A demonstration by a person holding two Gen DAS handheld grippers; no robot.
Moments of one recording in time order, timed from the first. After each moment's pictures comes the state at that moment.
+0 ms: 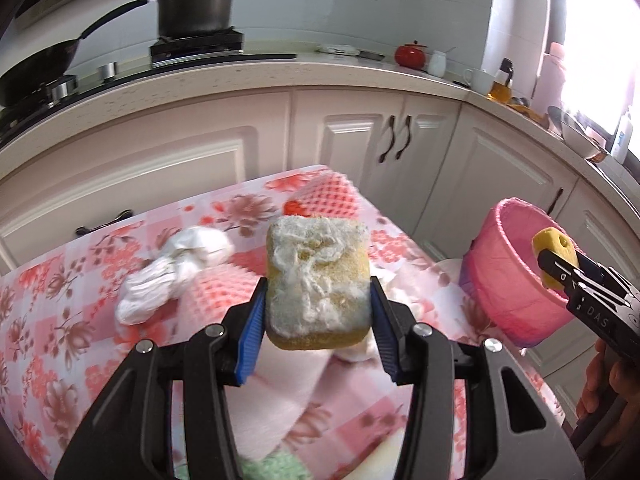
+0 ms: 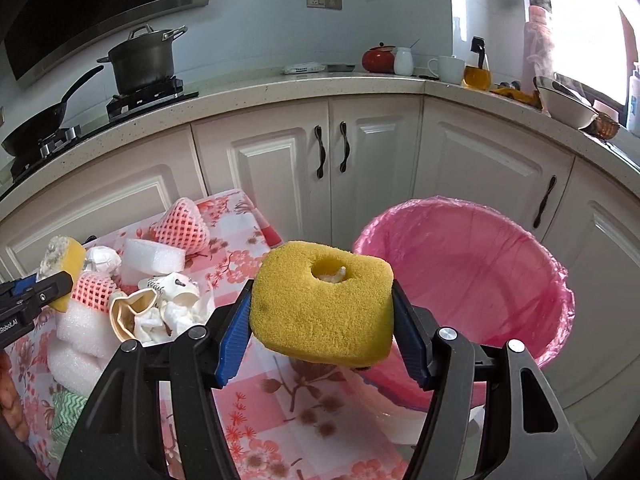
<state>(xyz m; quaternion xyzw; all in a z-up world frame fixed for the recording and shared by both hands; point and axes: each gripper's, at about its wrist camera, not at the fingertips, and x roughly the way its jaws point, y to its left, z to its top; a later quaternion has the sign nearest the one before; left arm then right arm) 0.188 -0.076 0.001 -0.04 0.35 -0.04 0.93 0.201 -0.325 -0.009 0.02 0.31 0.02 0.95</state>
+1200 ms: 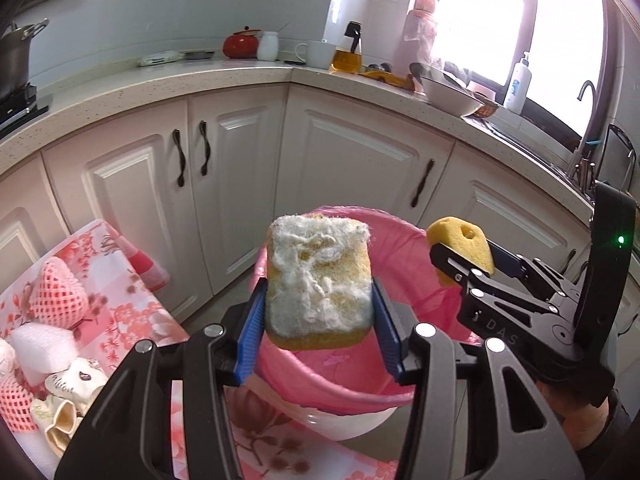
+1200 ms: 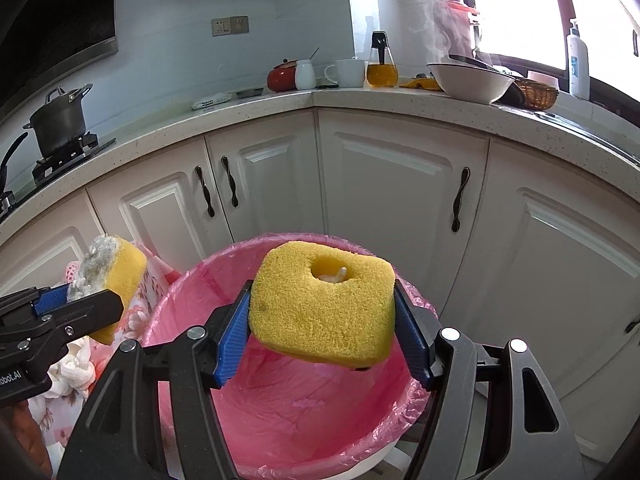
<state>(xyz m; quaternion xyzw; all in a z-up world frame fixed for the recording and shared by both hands) 0.260 -0.316 0.009 0.00 0.35 -0.26 0.90 0.231 -0.487 -0.014 0.06 0.28 -0.07 0.96</state>
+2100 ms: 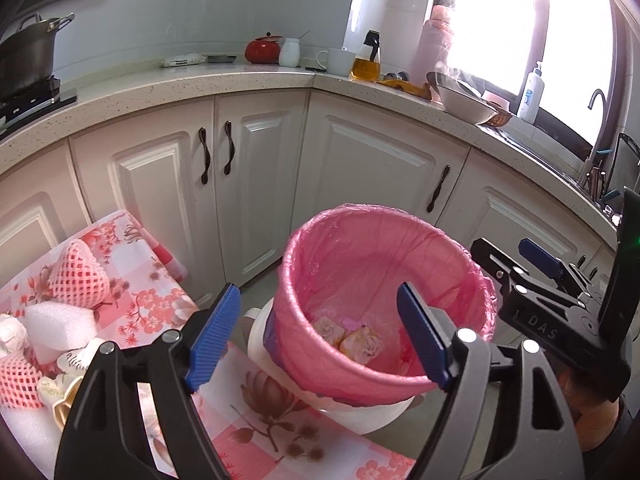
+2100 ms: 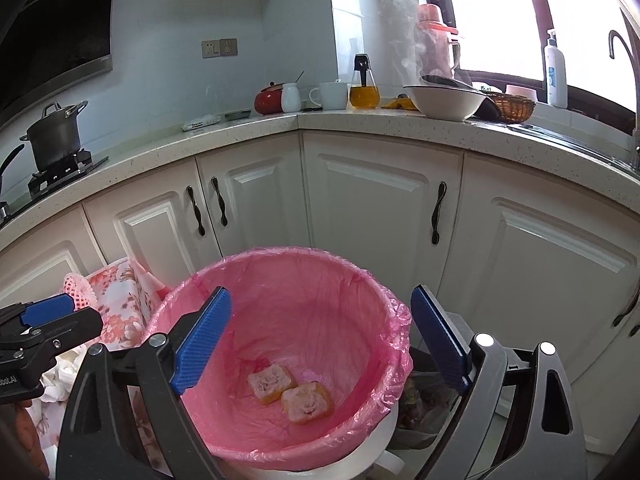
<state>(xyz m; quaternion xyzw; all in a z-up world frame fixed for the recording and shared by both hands) 0.242 -0.289 0.005 -0.01 0.33 -0.23 0.92 0.202 -0.485 -0.008 0.06 0.24 -0.10 0.96</state>
